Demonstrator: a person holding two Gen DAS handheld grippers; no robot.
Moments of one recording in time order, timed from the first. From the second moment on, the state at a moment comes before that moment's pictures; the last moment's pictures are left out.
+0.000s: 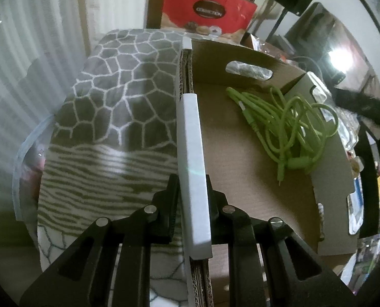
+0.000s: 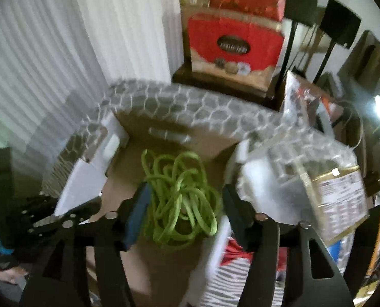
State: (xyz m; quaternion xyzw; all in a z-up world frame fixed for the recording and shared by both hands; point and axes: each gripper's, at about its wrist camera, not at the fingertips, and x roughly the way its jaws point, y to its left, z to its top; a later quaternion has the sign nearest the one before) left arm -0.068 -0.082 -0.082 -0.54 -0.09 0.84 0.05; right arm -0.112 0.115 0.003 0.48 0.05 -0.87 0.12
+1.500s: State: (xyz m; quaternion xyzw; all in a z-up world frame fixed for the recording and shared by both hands) left arm -0.068 -0.099 -0.085 -0.54 -0.08 0.83 0.06; right arm -0.066 0.187 -0.047 0.53 0.14 -0.83 0.10
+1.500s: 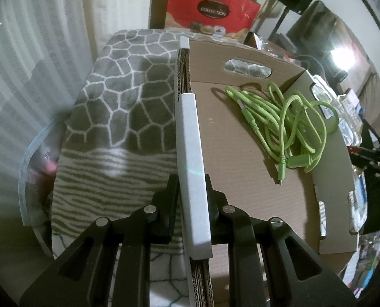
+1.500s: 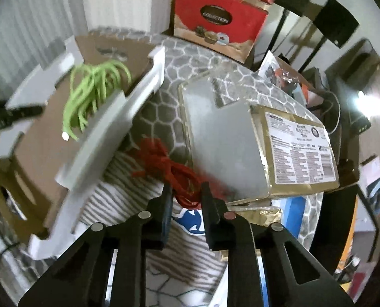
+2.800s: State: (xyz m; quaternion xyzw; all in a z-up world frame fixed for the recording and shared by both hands) left arm -0.068 -0.079 -0.083 -0.54 -0.09 0.83 0.05; right arm -0.119 0.043 -0.044 0.51 0.01 -0.84 0.18
